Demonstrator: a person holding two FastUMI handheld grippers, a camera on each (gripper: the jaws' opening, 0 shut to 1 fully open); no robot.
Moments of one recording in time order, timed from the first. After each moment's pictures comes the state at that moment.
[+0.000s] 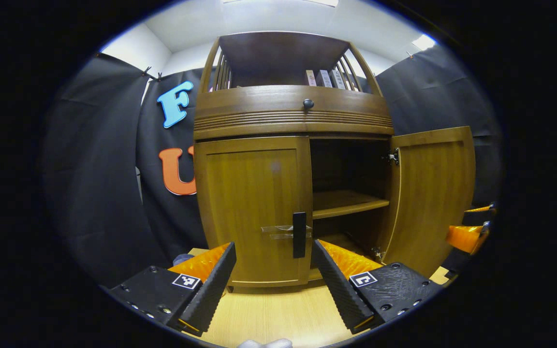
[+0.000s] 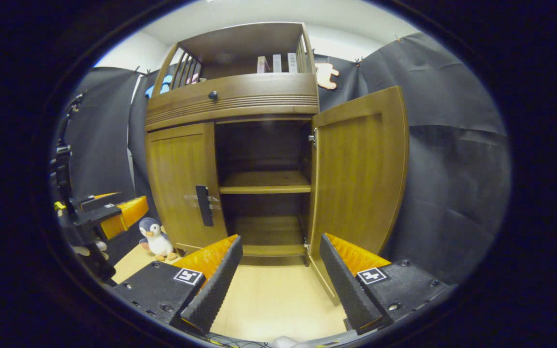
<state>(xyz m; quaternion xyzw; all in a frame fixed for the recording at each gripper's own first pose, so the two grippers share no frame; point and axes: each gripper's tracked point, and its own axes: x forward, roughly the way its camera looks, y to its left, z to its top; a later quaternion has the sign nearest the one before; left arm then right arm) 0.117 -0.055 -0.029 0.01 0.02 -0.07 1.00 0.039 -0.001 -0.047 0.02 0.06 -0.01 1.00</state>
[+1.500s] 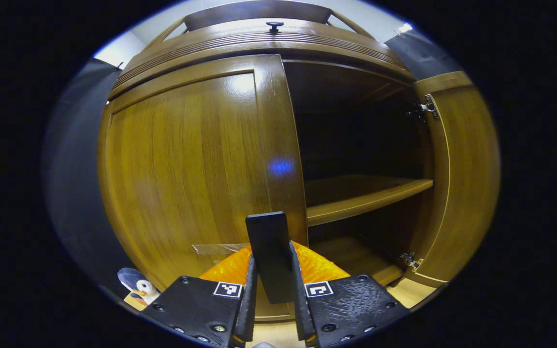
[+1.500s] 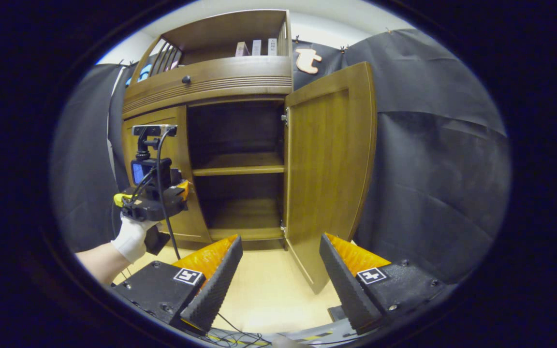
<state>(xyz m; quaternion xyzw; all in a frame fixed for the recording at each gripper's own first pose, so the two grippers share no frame) 0.301 -0.129 -0.098 0.03 0.03 -0.08 1.00 0.029 -0.034 -0.076 0.03 0.13 -0.06 0.99</state>
